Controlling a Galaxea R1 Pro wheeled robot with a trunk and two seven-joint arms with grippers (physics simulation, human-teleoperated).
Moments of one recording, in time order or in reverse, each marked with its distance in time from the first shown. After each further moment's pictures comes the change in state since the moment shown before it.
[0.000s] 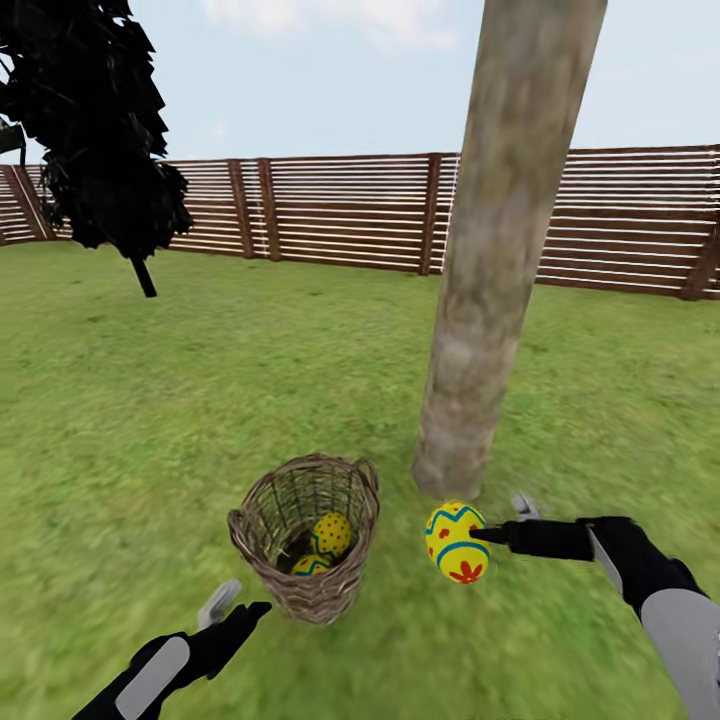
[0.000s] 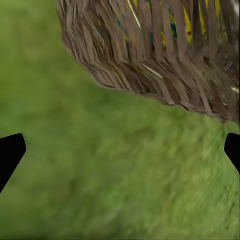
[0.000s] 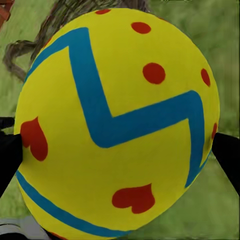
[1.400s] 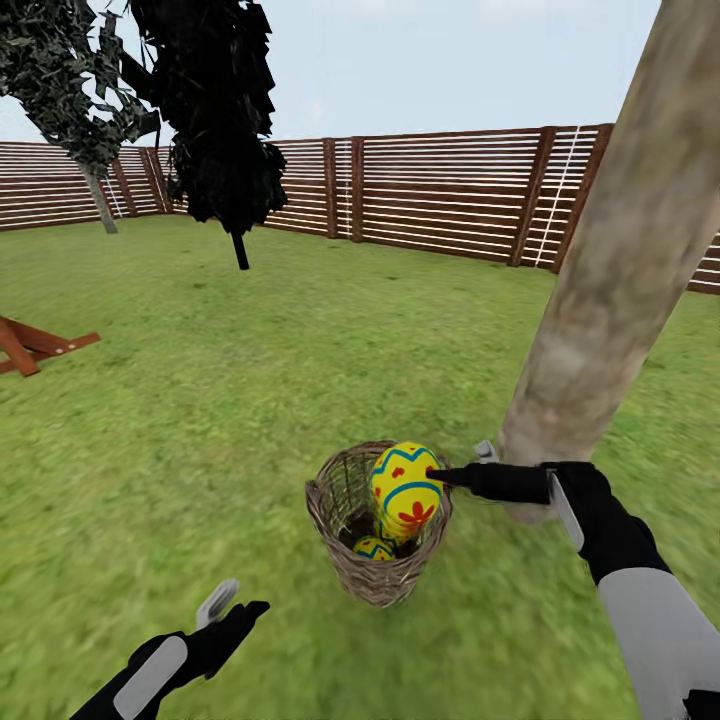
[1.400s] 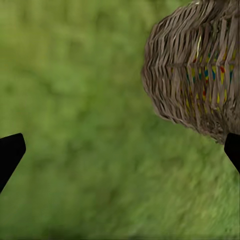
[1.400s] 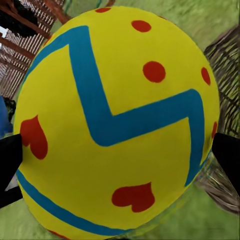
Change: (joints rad) left arm 0.000 0.005 0.007 -0.002 0.003 0.004 0.003; right arm -0.002 0.124 0.025 -0.406 -0.122 0.333 0.108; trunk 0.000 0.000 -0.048
